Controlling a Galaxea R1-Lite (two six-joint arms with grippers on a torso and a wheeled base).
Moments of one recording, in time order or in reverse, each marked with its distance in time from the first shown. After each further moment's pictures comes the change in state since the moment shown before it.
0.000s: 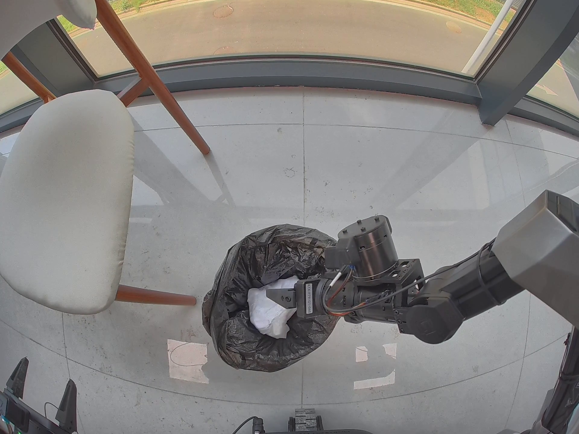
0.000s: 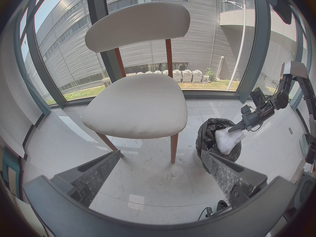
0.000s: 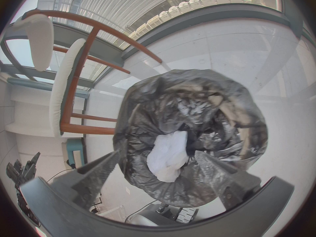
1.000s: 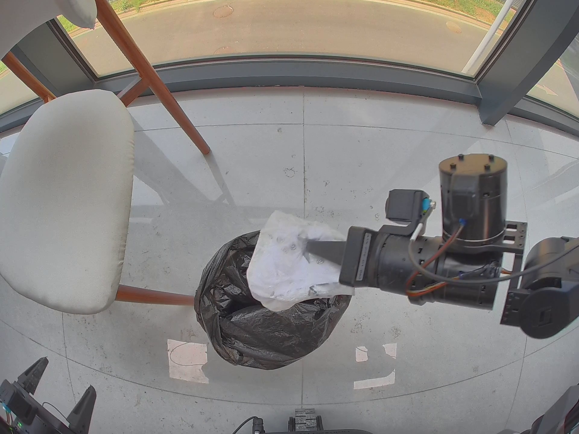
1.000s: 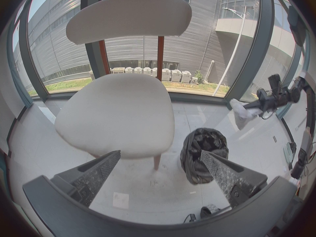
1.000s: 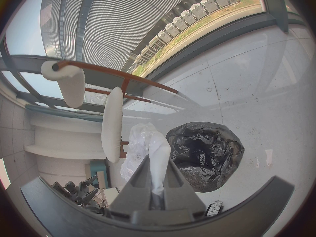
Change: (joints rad) left arm 0.002 0.137 0.000 -0.029 -0.169 -0.012; right arm 0.073 -0.379 0.129 0.015 0.019 0.144
